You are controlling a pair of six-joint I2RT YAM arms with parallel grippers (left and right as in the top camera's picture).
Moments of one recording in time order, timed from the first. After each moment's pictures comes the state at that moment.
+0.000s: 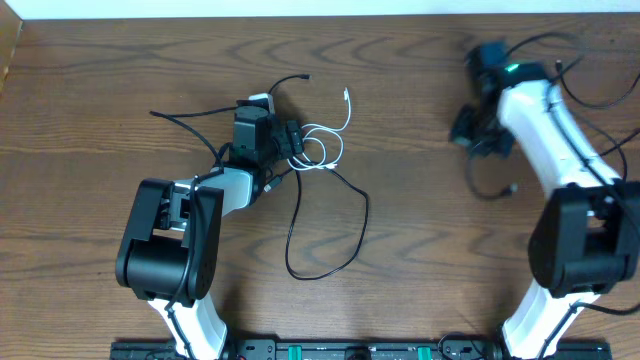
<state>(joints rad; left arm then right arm) -0.19 1.92 0.86 0.36 0.08 -0.38 0.10 1.95 1.61 -1.17 0.08 0.62</state>
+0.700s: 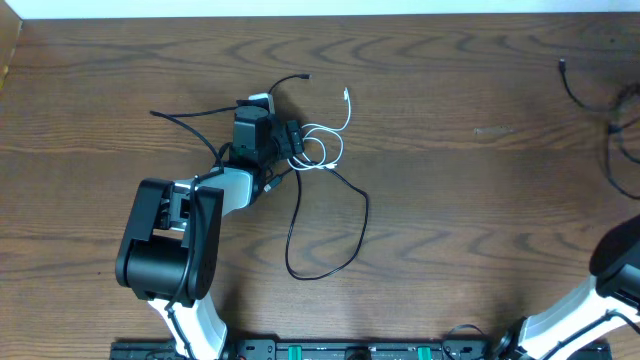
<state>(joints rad) -0.19 1.92 0.86 0.36 0.08 -0.38 -0.52 1.95 1.91 -0.97 0.24 0.50</state>
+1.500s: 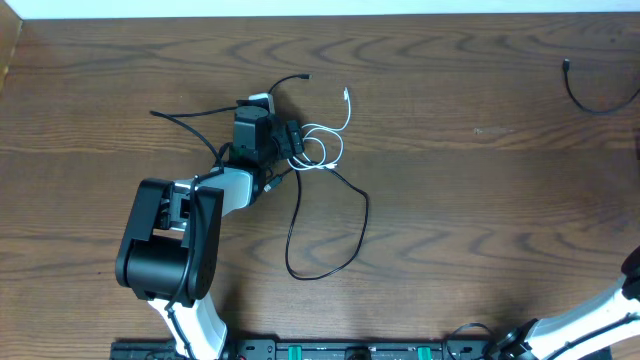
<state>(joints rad) -0.19 1.92 0.86 0.36 0.08 -0.38 -0.78 2.01 1.91 -0.93 0.17 0.49</state>
